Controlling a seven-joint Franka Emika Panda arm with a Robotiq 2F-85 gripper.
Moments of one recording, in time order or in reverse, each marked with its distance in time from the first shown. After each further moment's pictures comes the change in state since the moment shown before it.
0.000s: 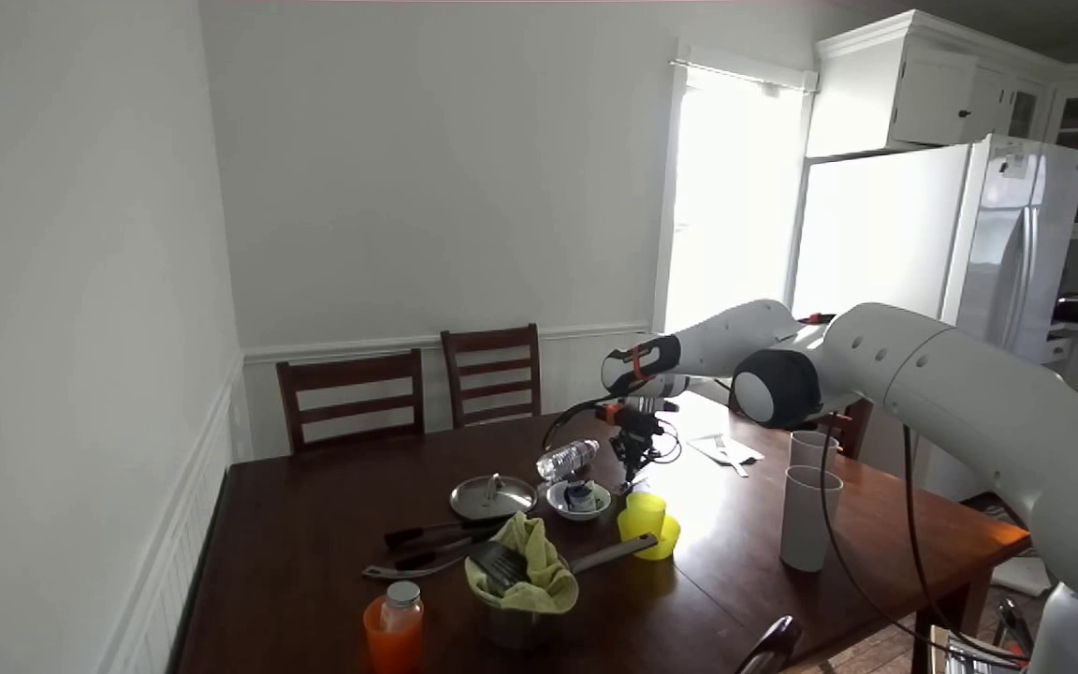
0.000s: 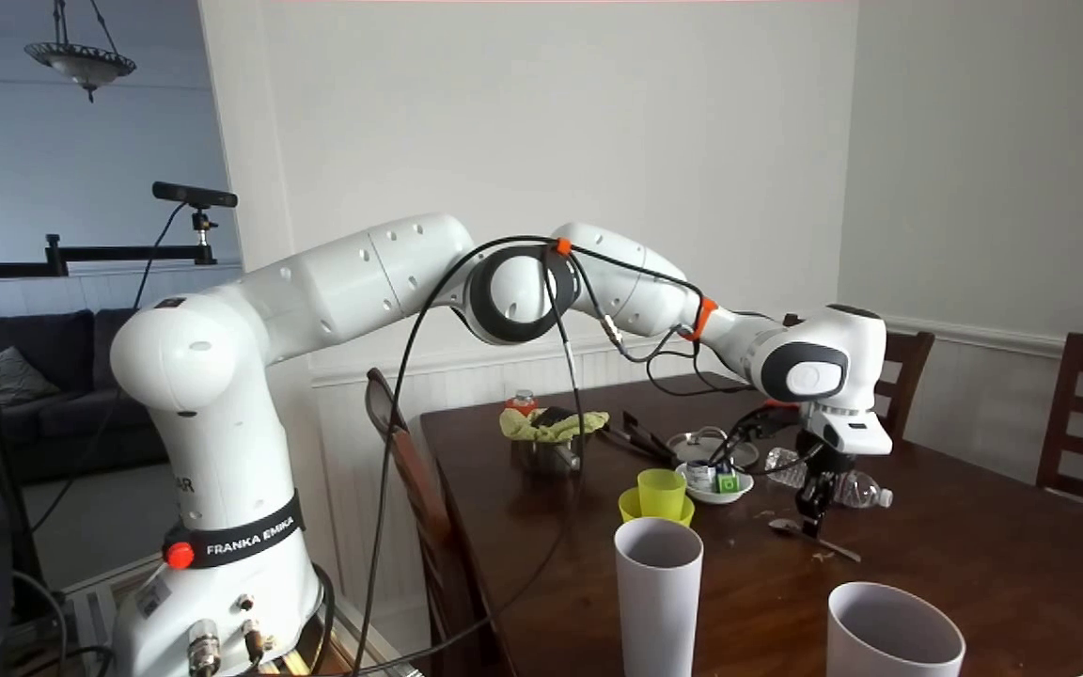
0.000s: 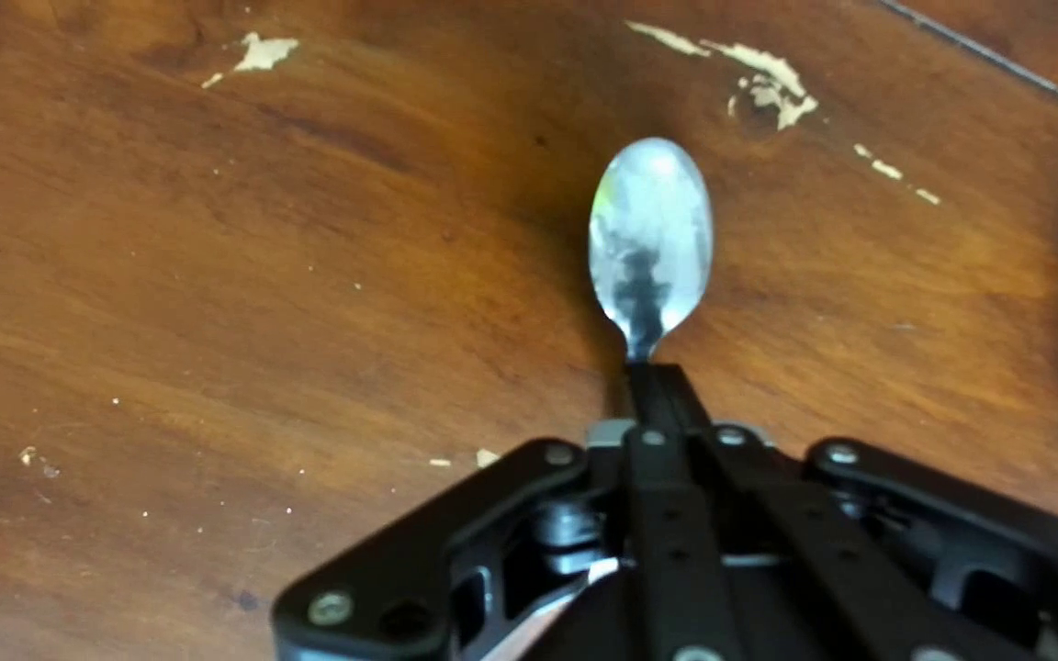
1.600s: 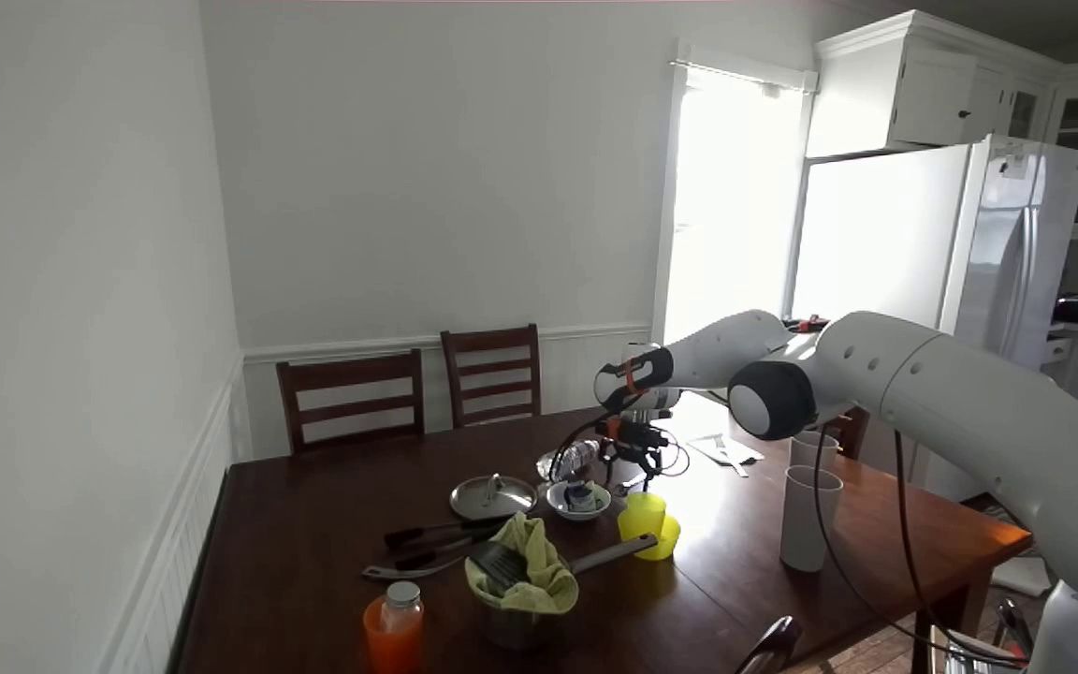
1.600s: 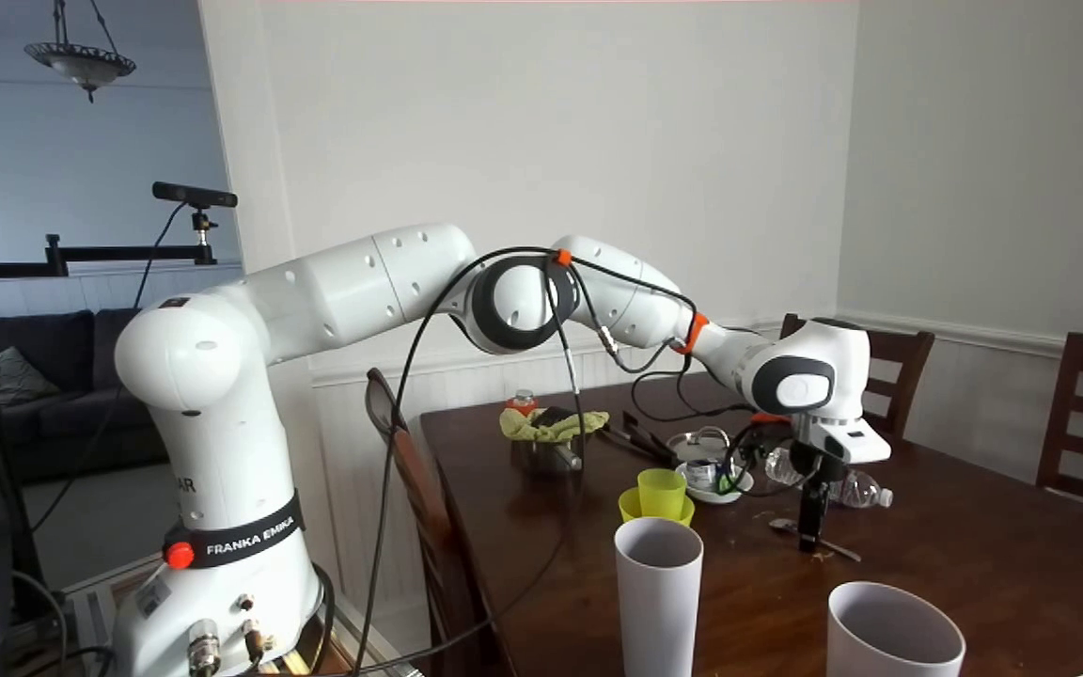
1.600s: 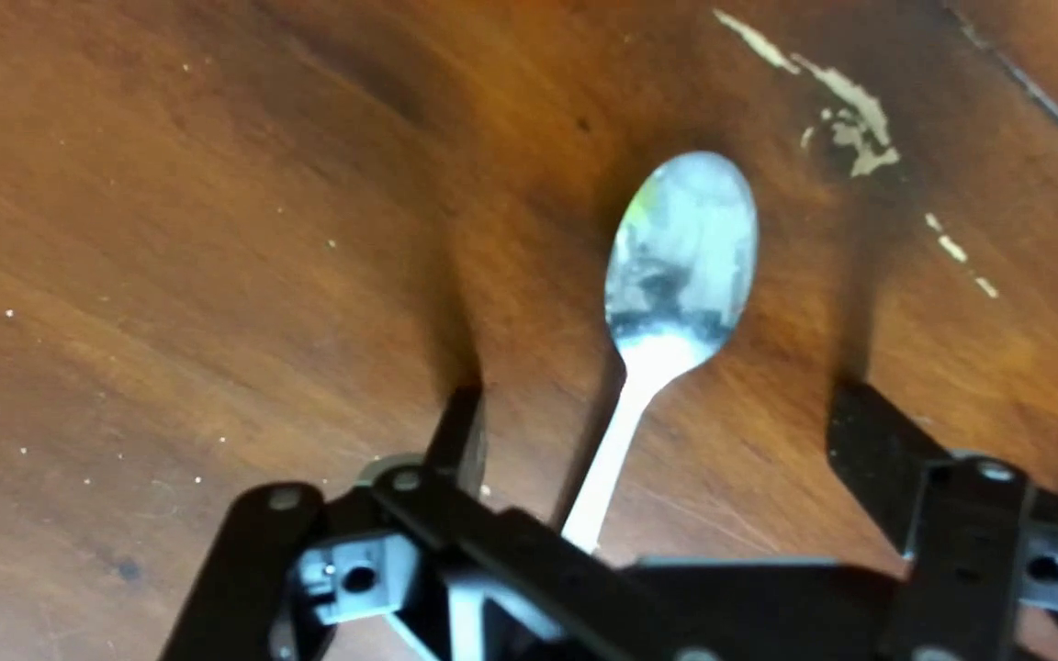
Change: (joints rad) arm 0.034 0.040 -0.026 0.007 -0.010 0.059 -0.197
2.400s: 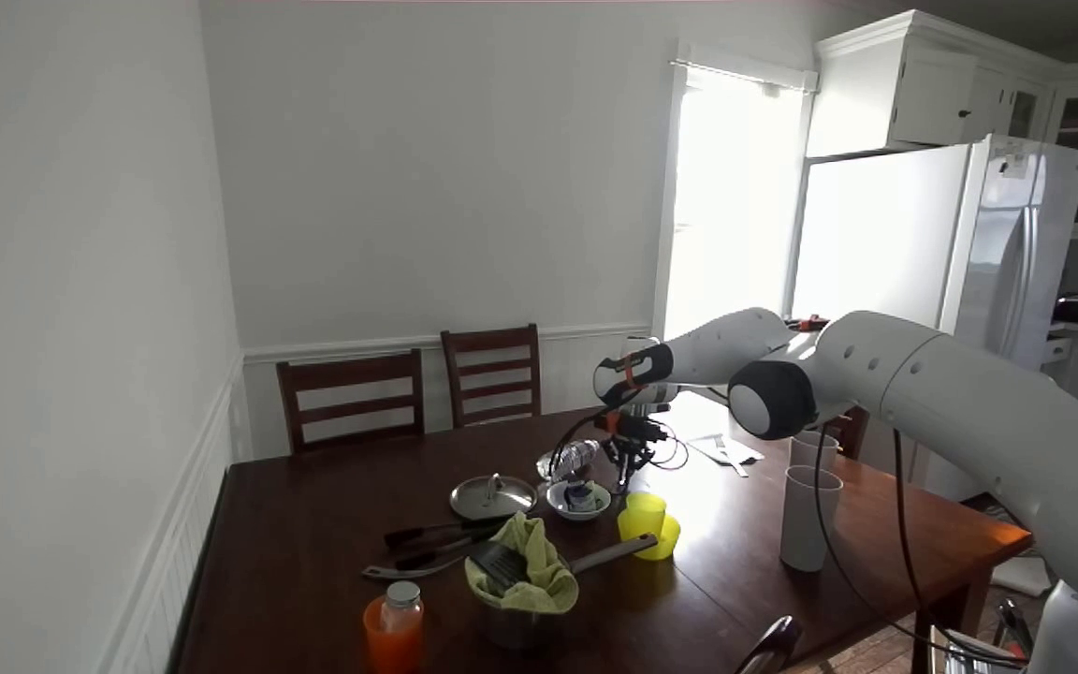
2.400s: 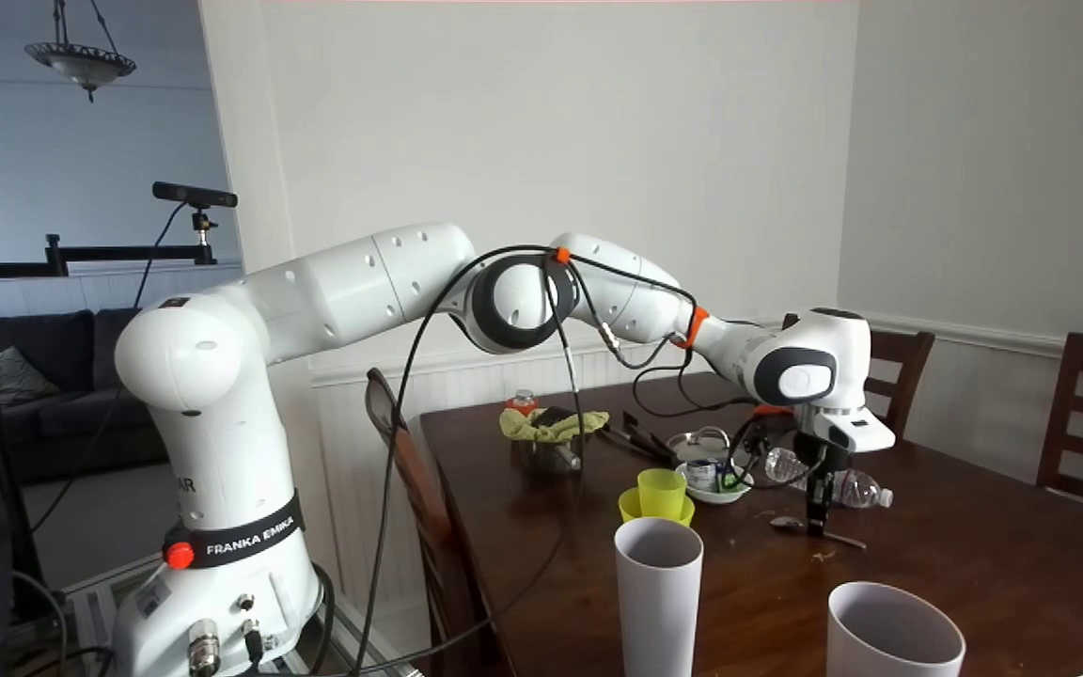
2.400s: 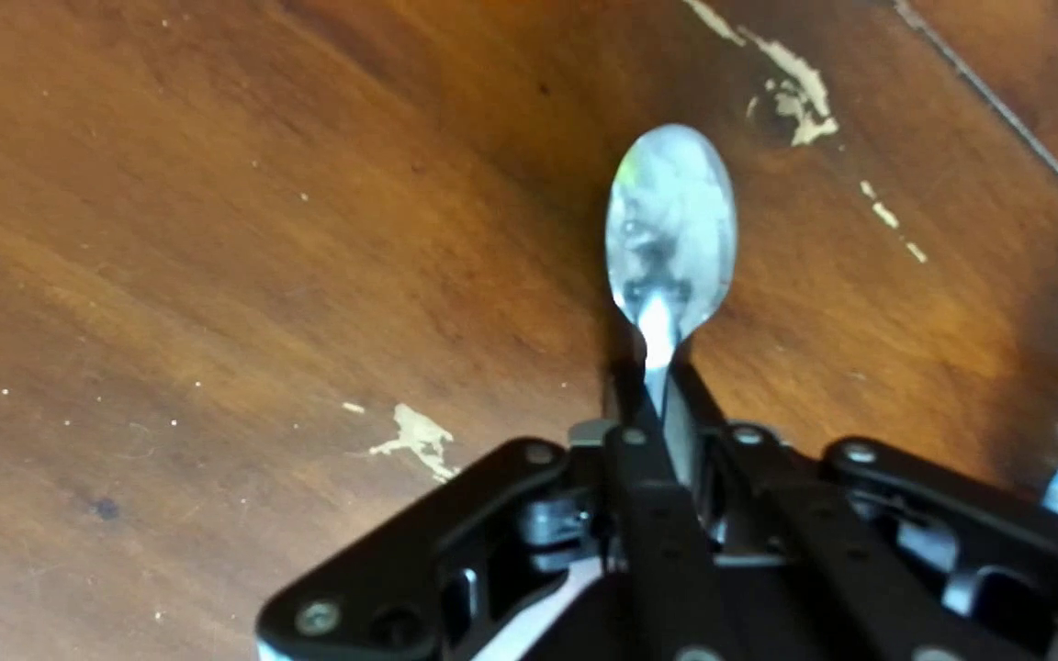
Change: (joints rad) arm 0.002 -0.003 -0.006 0.027 0.000 -0.001 -0.014
